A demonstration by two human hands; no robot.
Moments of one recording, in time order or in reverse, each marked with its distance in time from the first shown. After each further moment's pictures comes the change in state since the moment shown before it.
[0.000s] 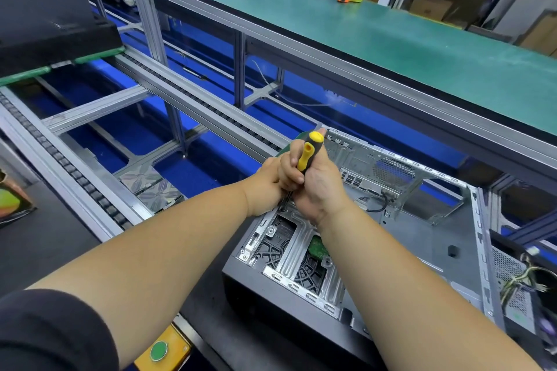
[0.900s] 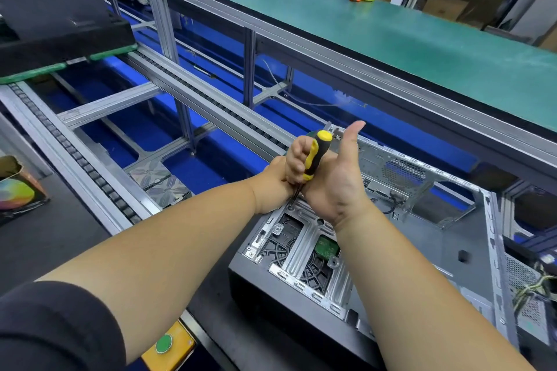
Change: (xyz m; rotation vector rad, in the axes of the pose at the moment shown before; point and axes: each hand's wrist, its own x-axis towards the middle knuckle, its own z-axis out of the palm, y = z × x) left_hand 0.009 -0.021 0.000 0.092 0.048 -0.006; right_hand -0.003 -0.009 -0.011 0.023 -0.220 -0.023
